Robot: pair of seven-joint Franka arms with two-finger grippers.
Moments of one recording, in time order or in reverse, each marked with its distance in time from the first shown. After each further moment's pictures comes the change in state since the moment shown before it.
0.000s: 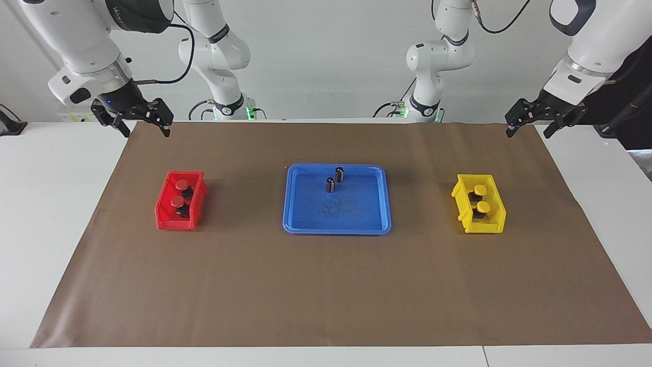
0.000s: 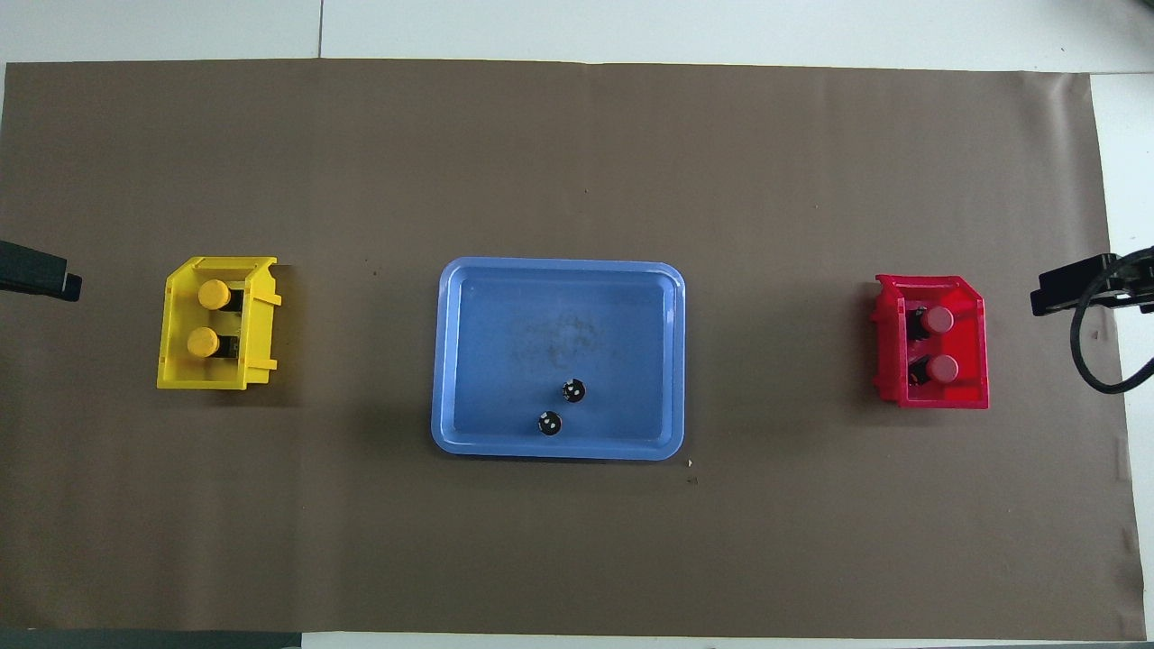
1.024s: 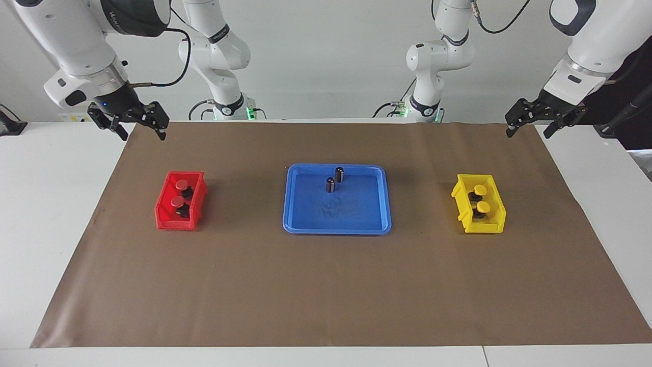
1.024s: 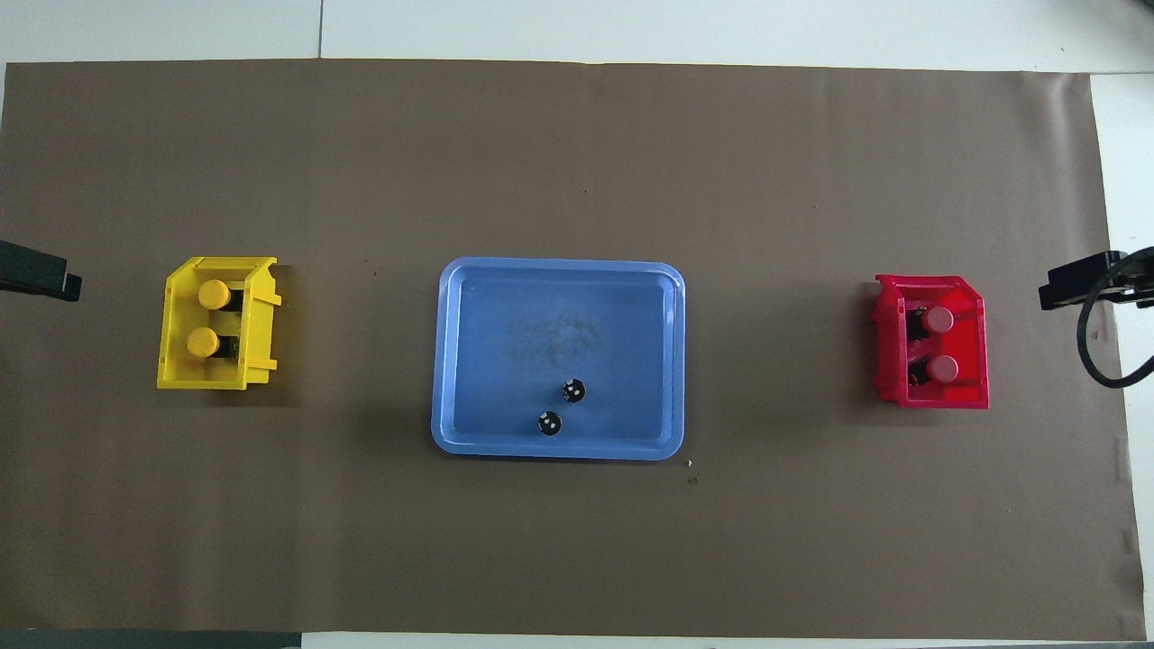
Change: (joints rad) left arm 0.000 0.000 0.000 0.000 0.000 0.000 0.000; right arm -0.026 -0.004 -0.008 -0.059 0.000 0.104 -0.022
